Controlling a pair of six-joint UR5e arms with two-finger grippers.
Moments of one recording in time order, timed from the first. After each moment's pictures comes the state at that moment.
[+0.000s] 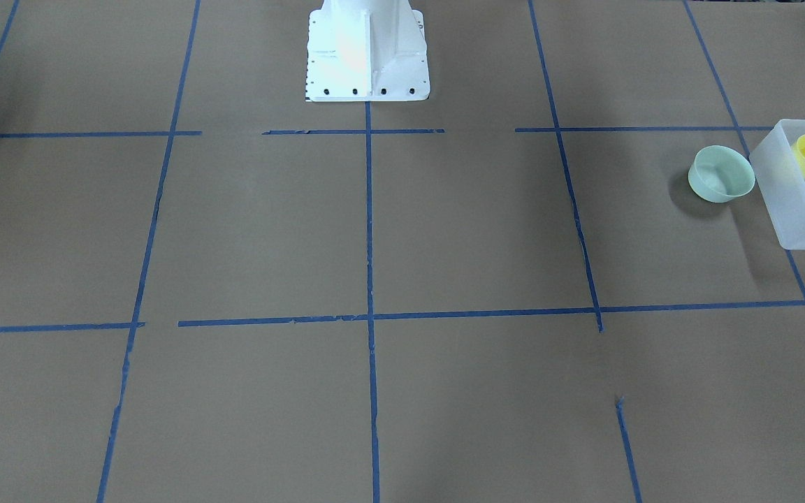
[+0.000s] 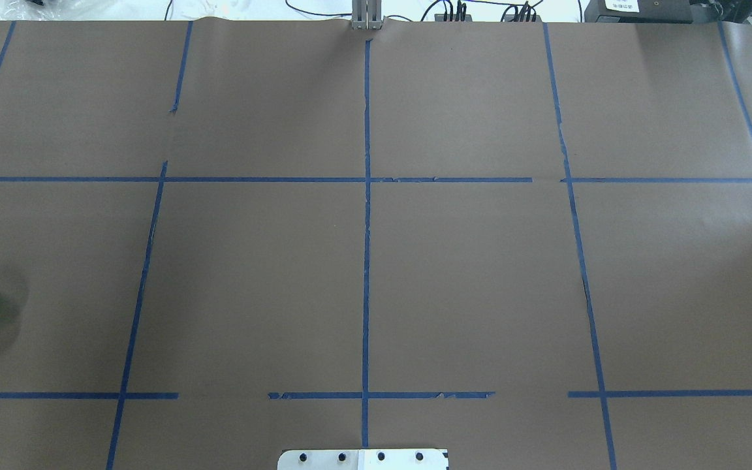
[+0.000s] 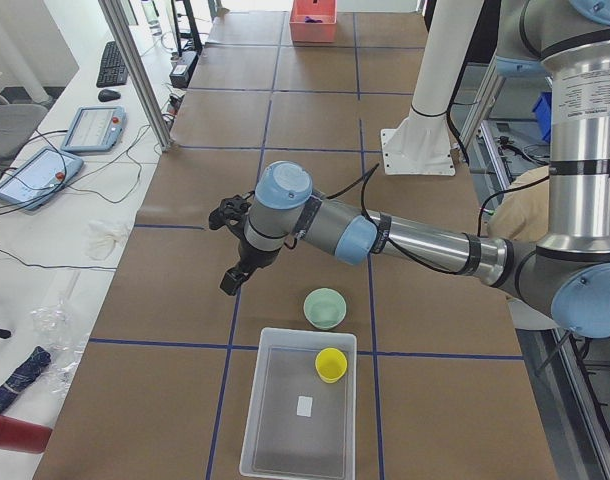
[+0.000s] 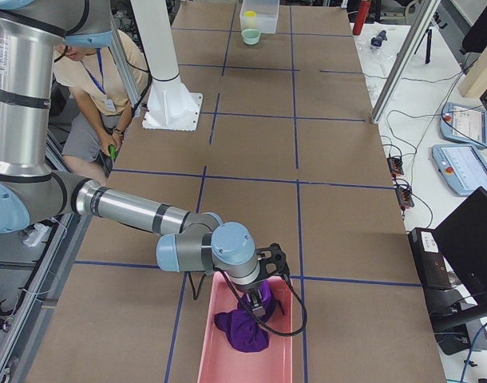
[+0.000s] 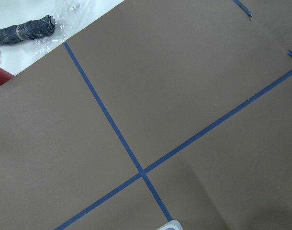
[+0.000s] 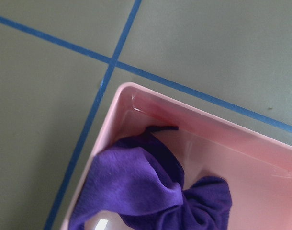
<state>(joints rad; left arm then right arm) -1.59 -1.48 -1.88 -1.81 -2.31 0.25 1.67 -1.76 1.58 -1.19 2.34 -0.21</state>
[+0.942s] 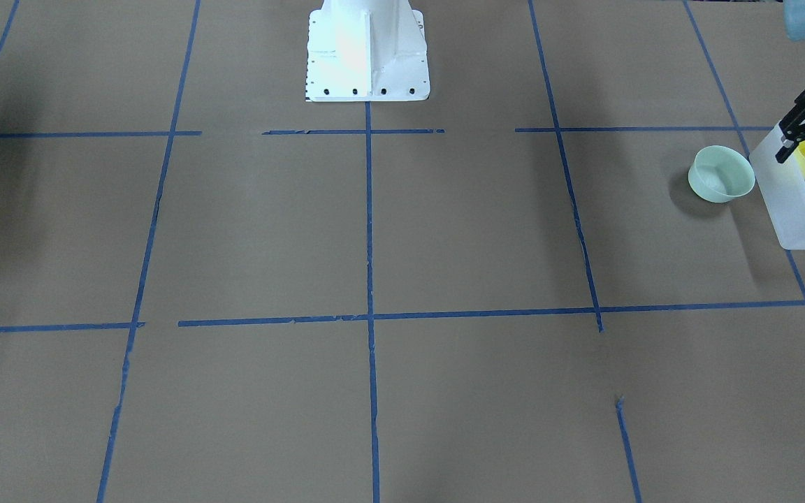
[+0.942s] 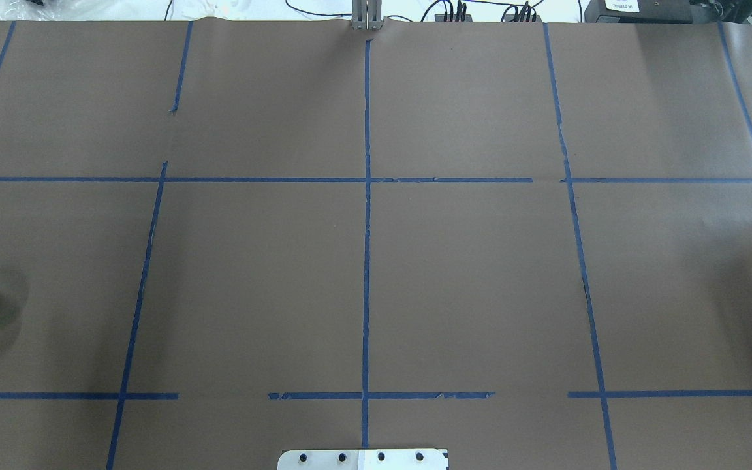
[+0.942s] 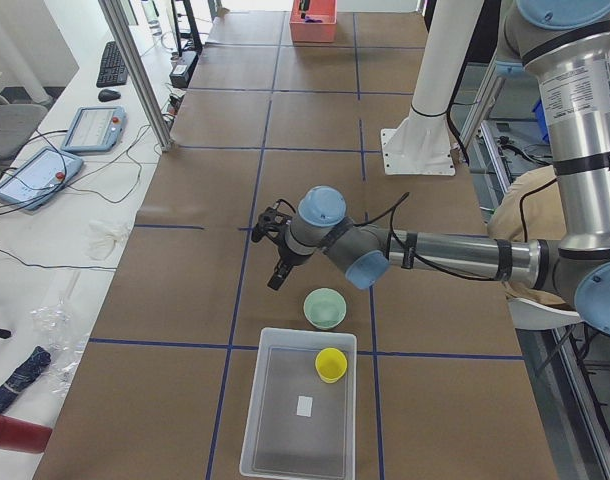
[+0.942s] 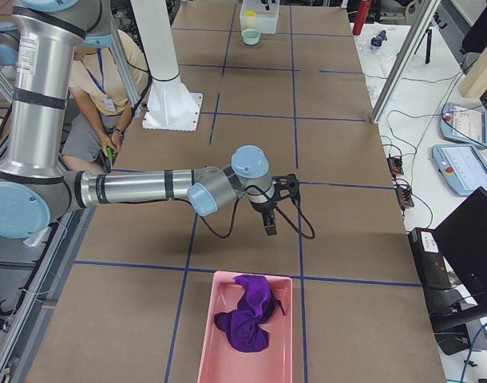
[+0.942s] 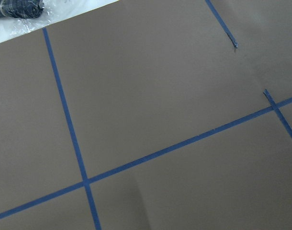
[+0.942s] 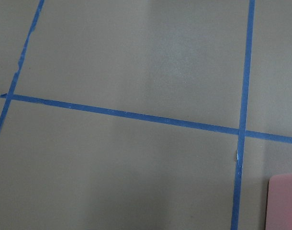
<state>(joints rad) -1.25 -1.26 -1.85 -2.38 -2.23 -0.36 1.37 -1.77 1.85 -1.10 2.29 0.36</state>
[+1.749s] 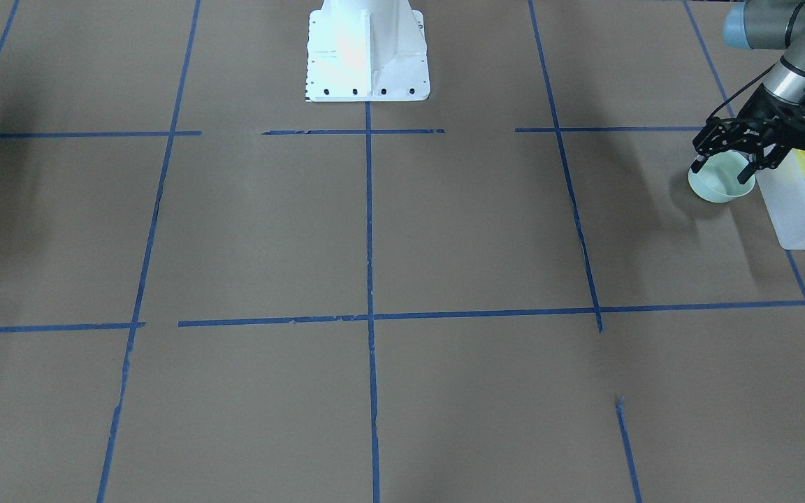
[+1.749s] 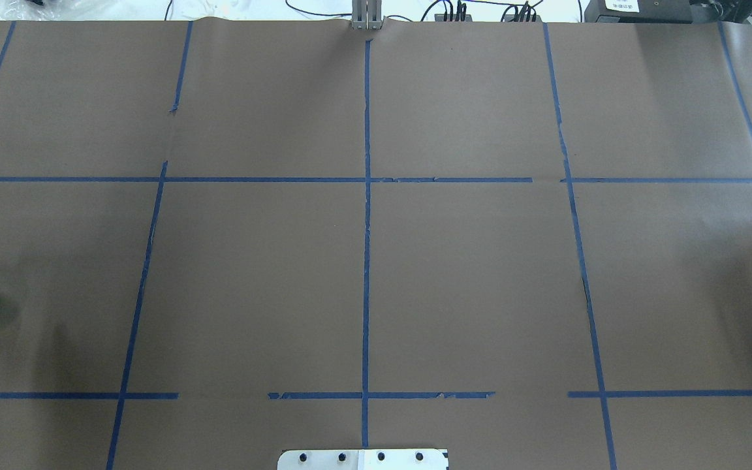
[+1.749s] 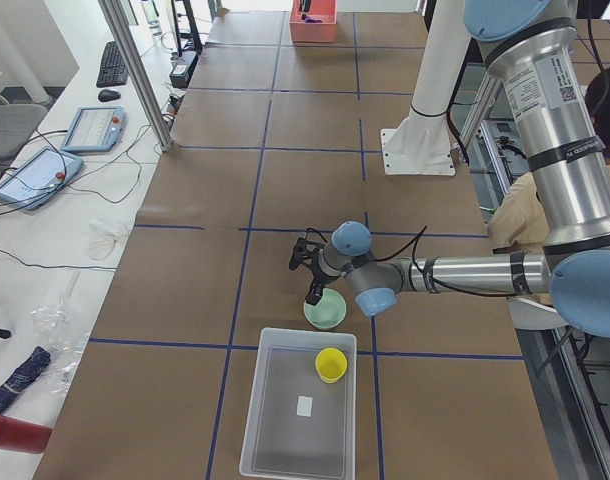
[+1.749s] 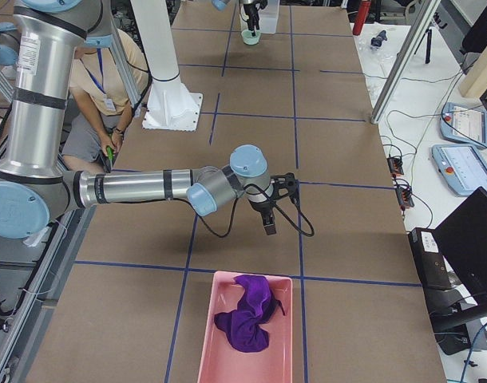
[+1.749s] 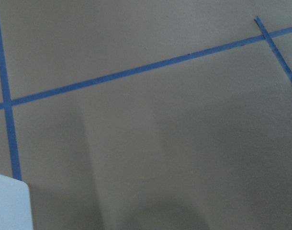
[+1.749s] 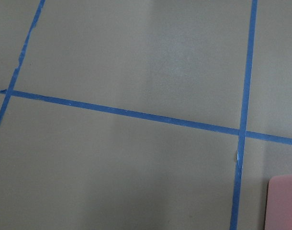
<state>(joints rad) -0.85 -1.20 -1.72 -2.68 -1.96 -0.81 1.36 -1.78 1.85 -1.08 2.28 0.36</state>
